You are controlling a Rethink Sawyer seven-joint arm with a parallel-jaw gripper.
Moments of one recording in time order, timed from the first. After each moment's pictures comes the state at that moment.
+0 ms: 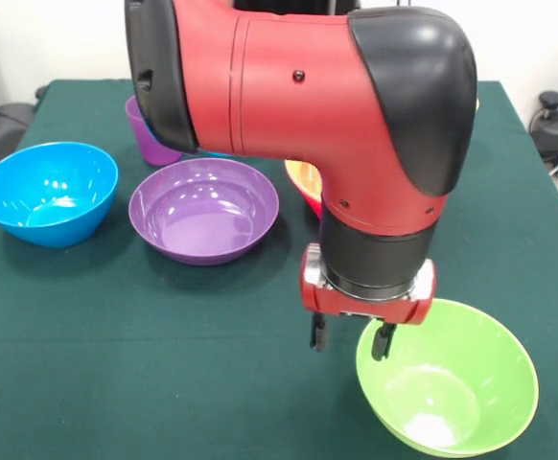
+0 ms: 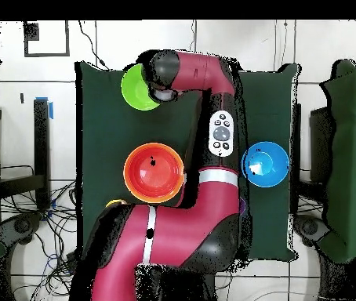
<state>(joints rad) -0.16 -0.06 0.07 0.55 -0.09 1.09 1.82</state>
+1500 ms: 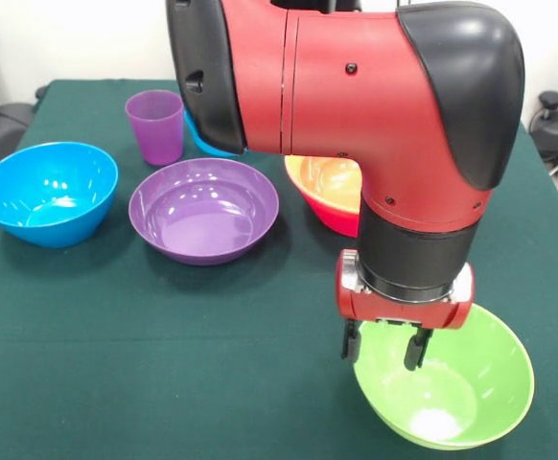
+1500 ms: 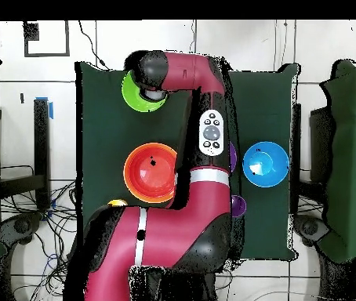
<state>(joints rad) -0.13 -0.07 0.08 0.56 -0.09 1.03 1.82</state>
